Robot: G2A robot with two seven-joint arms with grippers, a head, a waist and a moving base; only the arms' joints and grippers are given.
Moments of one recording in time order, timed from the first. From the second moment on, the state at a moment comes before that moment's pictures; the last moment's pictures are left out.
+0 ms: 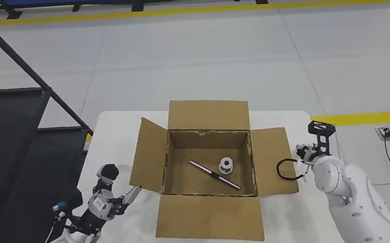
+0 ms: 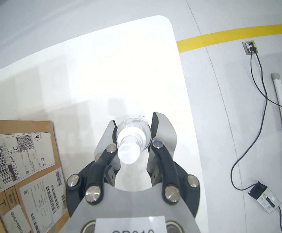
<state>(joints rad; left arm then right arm) 1.53 -1.16 -1.69 -1.84 0.93 -0.68 0.11 -0.99 -1.18 1.45 -1.46 -1.07 0.33 0.75</state>
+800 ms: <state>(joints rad) 1.56 -1.16 -1.68 -1.86 0.95 -0.65 0.14 -0.85 -1.19 1.39 -1.24 -1.14 0.27 0.81</state>
